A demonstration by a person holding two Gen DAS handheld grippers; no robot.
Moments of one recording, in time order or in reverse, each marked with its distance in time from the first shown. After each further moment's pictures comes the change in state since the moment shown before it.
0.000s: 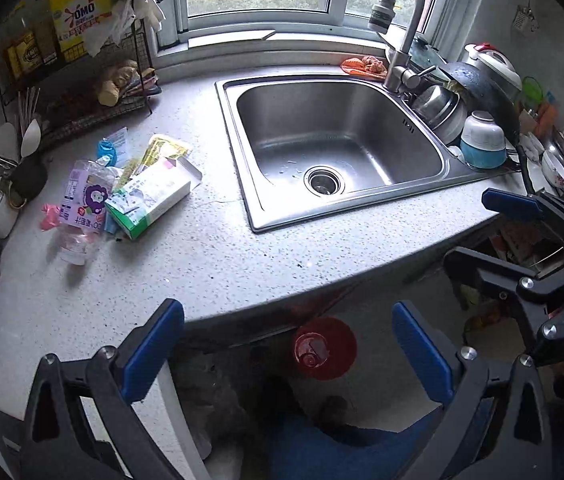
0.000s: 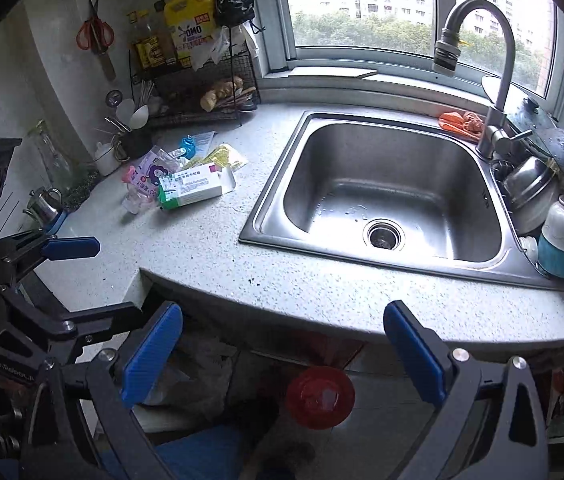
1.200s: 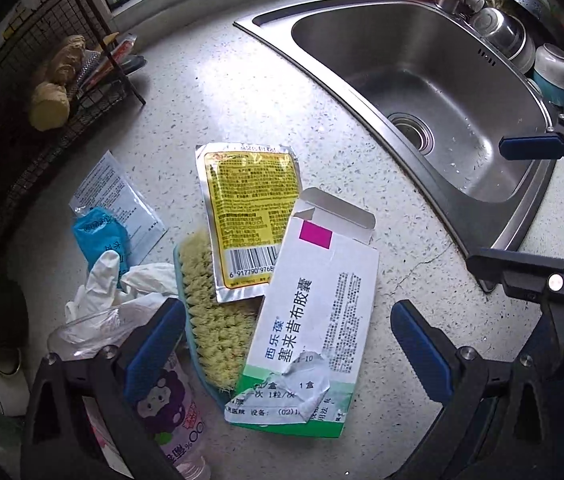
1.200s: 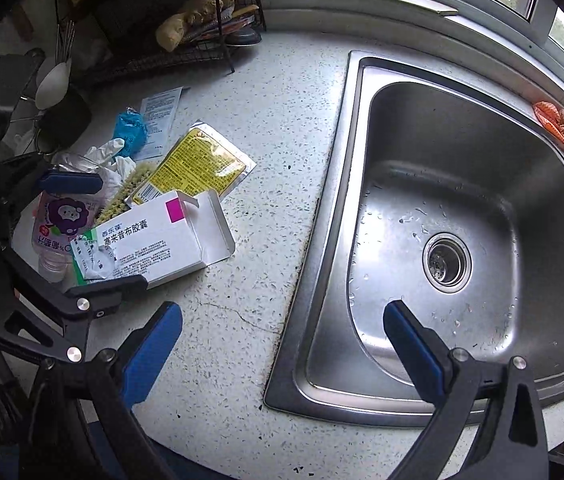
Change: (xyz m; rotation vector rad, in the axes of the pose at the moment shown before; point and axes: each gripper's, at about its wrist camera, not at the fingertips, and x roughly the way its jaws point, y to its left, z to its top) left arm 0.185 0.168 0.122 0.315 0.260 0.003; right arm 0.206 0.034 0.125 0.035 0.305 -0.068
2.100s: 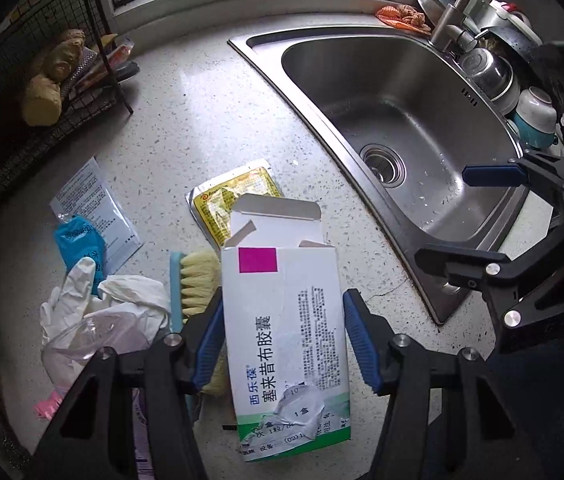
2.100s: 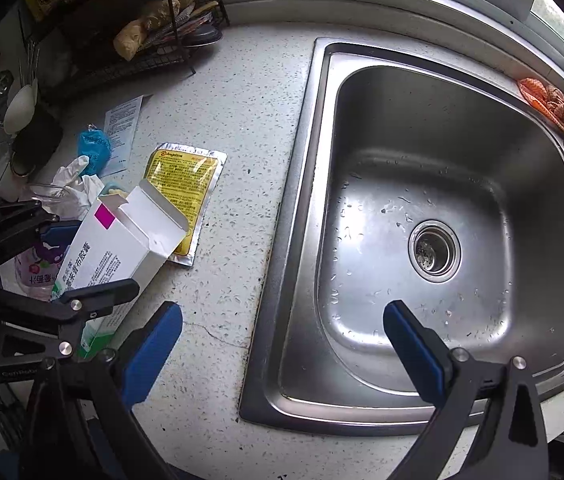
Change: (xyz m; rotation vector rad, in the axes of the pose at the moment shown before) left arm -0.018 0.000 0.011 -0.111 -0.081 -0.142; right arm 0.004 -0.021 0.018 0.069 0.023 -0.013
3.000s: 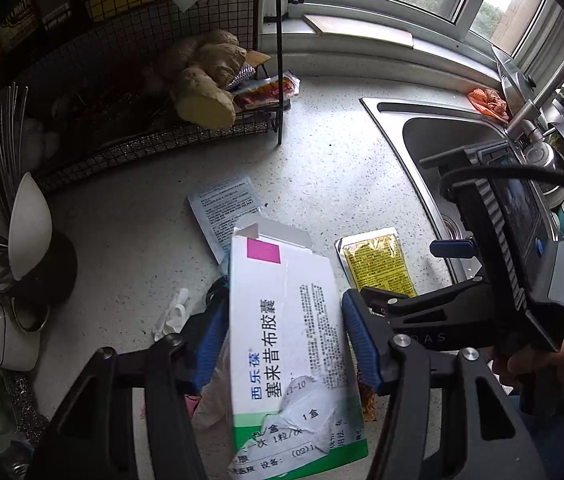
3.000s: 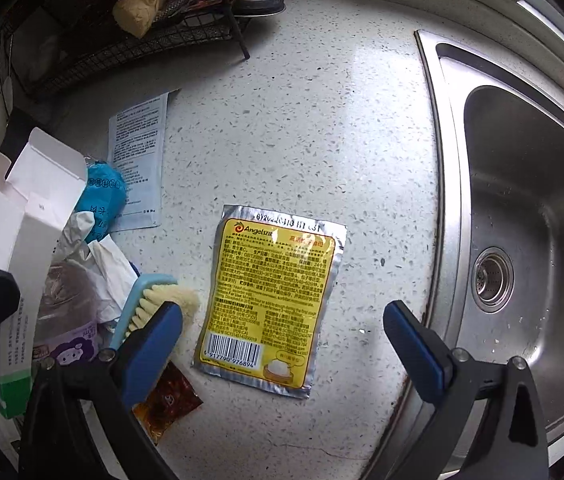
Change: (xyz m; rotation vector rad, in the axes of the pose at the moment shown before) left arm -0.049 0.102 -0.001 -0.239 -0.095 0.121; right arm 0.079 0.076 0.086 -0.004 0.143 0.010
